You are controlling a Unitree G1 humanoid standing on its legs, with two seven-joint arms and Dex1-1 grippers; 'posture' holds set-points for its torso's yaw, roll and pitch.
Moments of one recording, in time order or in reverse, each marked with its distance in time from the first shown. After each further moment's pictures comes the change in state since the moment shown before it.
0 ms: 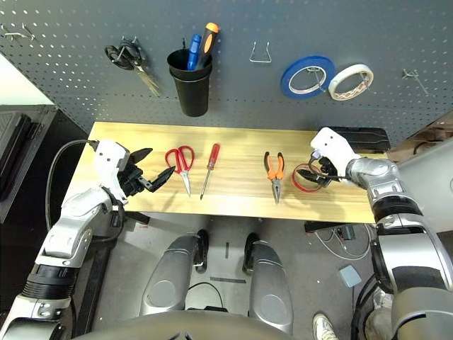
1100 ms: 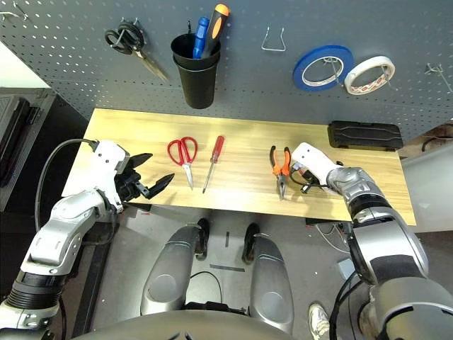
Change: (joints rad) left arm 0.032 0.022 0.005 -0.133 -0.067 0.049 -0.060; right arm -0.020 0.062 0.020 0.109 -0.078 0.064 -0.308
